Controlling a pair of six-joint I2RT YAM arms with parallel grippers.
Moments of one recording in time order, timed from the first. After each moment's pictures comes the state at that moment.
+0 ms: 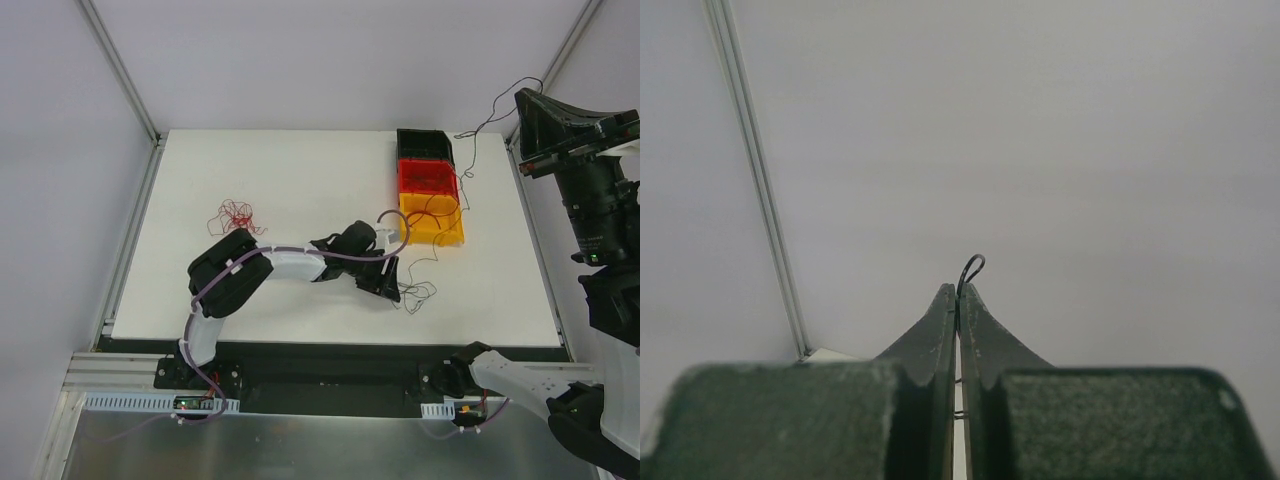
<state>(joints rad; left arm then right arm) -0.96 2.01 1.19 0.10 0.51 -0.67 0.54 0.97 1.86 -0.39 0.12 -0.03</state>
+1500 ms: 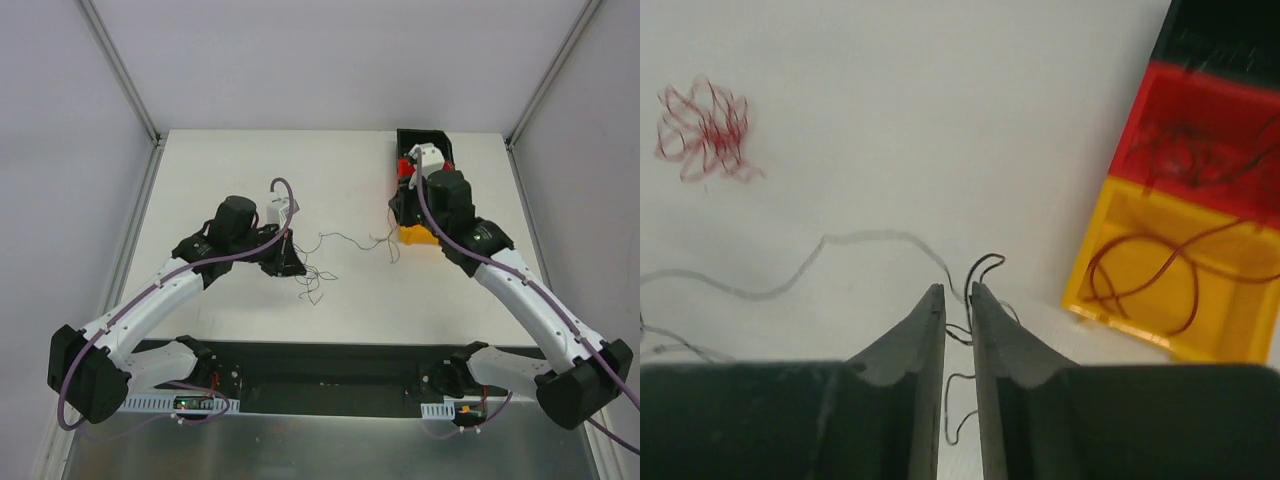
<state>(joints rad) -0.56 1.09 0.84 -0.43 0.61 -0.34 0.54 1.10 1.12 -0.37 0.11 0.15</state>
